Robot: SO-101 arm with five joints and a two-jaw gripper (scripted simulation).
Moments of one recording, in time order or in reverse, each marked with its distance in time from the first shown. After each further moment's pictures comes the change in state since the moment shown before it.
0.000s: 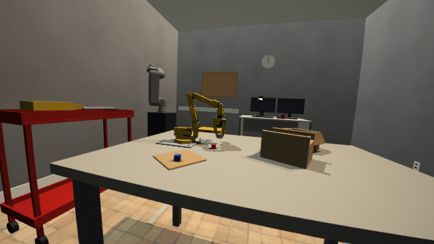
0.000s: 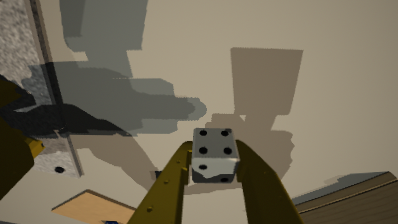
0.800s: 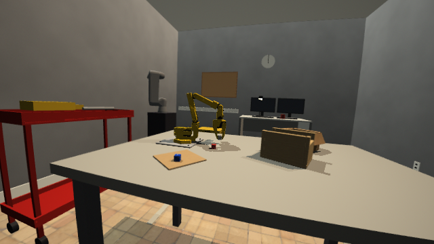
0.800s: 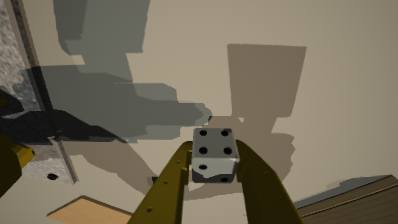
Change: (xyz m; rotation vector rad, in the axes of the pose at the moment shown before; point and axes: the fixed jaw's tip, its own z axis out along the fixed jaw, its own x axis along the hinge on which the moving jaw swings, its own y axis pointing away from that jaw) arm 0.000 -0.001 0.007 0.008 0.000 0.000
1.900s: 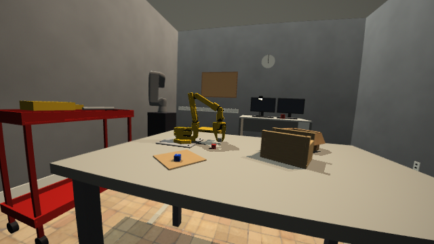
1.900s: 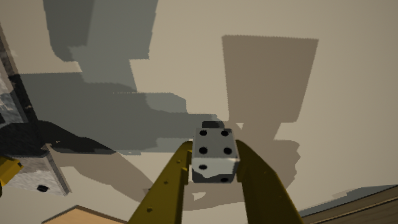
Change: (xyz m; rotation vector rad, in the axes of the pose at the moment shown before) arm 0.000 0.000 0.012 0.000 0.000 0.000
